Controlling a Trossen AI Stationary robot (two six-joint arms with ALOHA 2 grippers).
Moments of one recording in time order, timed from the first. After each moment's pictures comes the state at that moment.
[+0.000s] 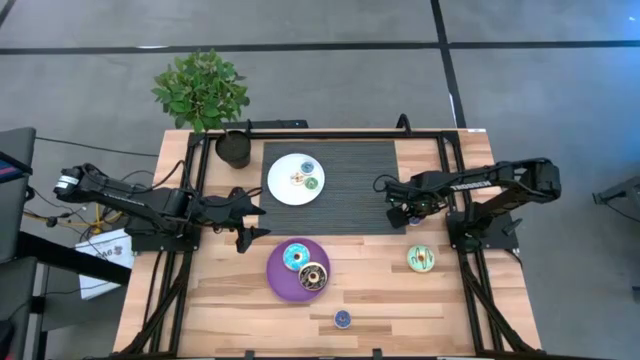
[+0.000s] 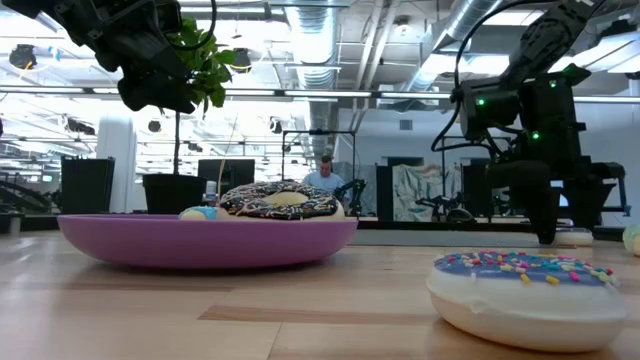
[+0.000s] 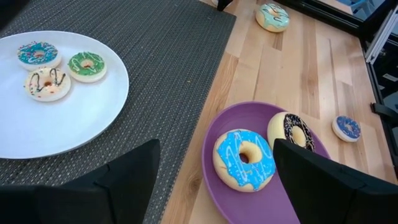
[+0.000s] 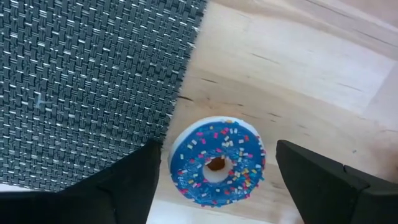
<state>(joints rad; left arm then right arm) -0.18 0.85 0.57 -0.29 -0.25 -0.49 -0.24 1.42 0.62 -0.84 0.00 0.93</state>
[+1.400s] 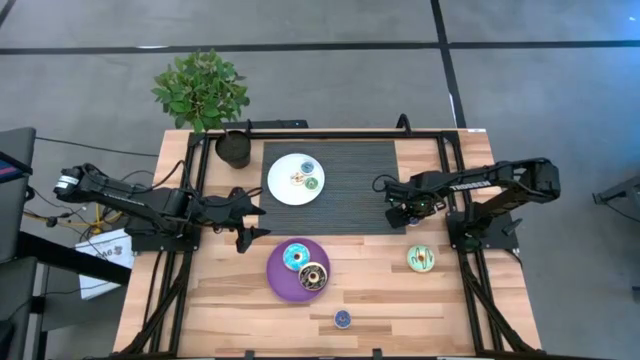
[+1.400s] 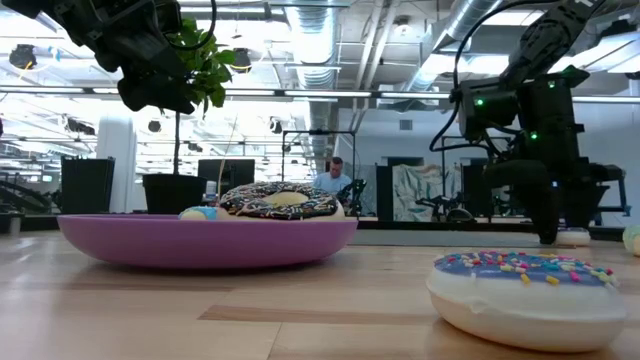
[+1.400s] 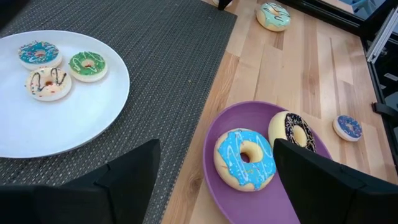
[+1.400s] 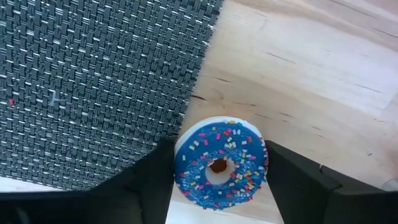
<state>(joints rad) -0.18 0.85 0.57 -0.30 -0.25 -0.49 -0.24 1.42 0.62 -0.83 -0.02 0.92</state>
